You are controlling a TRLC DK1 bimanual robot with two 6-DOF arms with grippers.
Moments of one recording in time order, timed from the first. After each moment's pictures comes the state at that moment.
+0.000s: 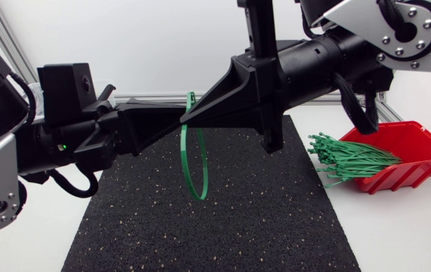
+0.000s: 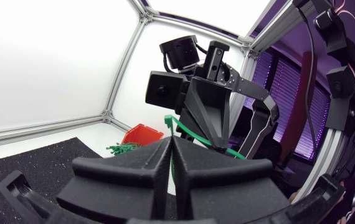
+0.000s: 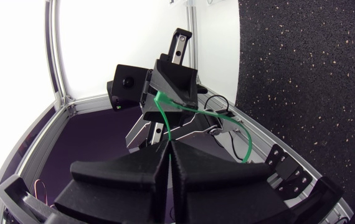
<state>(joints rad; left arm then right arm) -0.45 1.15 0.61 0.67 0.89 -0.47 0.55 1.45 1.30 -0.58 -1.19 1.01</state>
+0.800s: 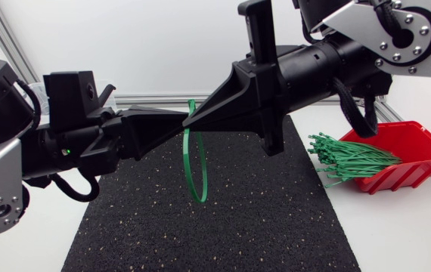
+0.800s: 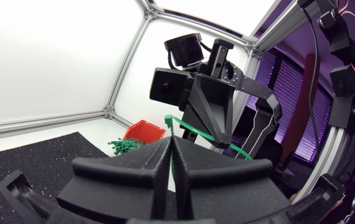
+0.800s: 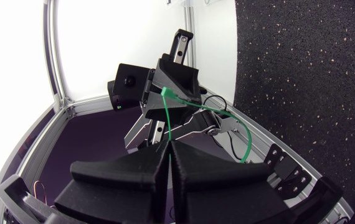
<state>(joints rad) -0.45 1.16 0.58 0.66 0.88 -0.47 0.55 1.45 1.28 -0.58 -1.19 1.01</state>
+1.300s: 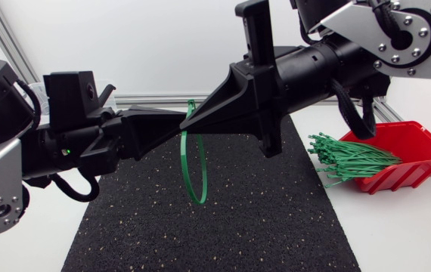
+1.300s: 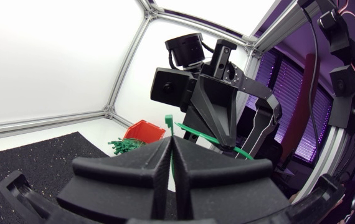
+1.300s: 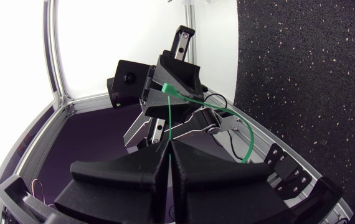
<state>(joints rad) -0.45 1.16 0.58 0.66 0.88 -0.47 0.56 1.45 1.28 -0.57 -1.19 1.01</state>
